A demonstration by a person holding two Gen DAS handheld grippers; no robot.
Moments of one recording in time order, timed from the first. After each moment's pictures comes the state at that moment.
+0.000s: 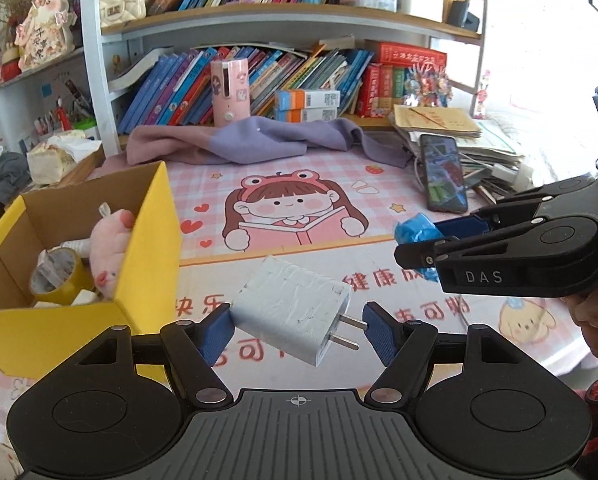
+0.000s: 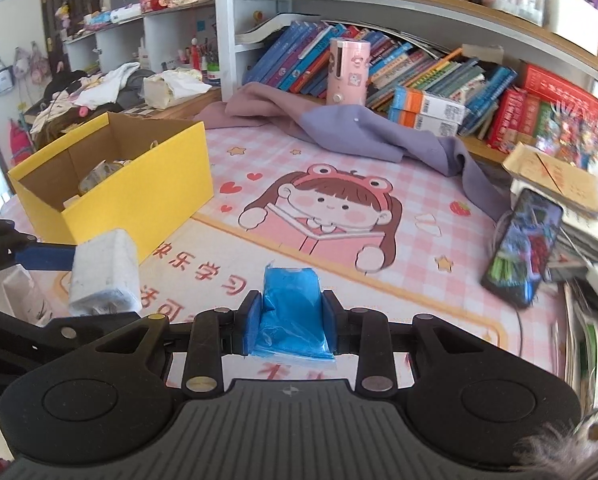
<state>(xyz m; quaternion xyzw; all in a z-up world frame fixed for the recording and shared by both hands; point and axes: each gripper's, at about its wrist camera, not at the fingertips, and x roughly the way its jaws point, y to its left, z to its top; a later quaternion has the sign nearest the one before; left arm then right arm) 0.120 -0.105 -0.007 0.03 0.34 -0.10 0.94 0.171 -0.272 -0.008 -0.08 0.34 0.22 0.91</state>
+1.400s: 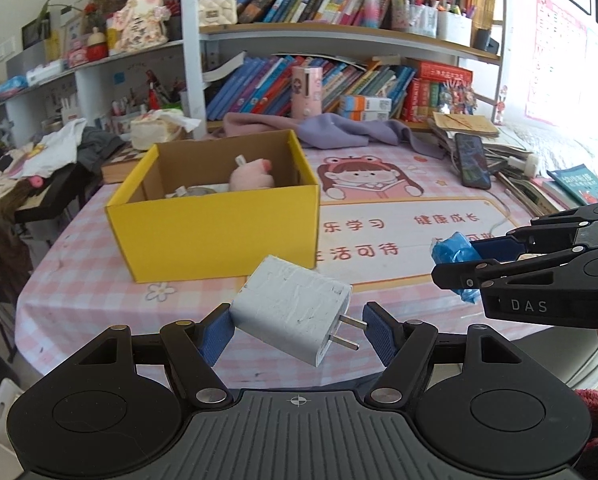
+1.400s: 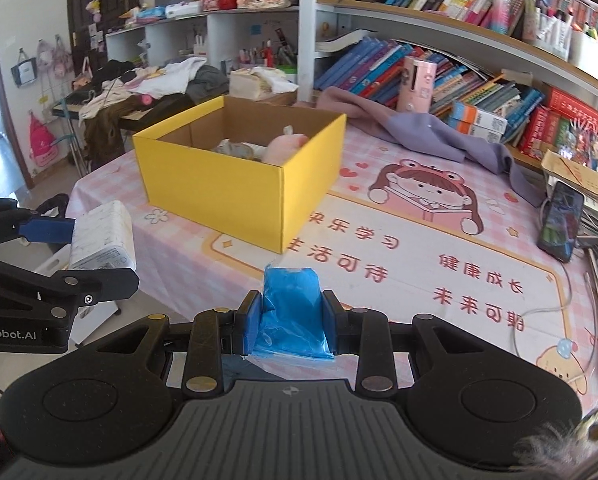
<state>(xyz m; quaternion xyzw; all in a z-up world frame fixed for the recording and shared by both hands) -0.020 0.041 0.002 0.02 0.32 -0.07 0.94 0.003 -0.135 0.000 -0.09 0.33 0.24 0.91</state>
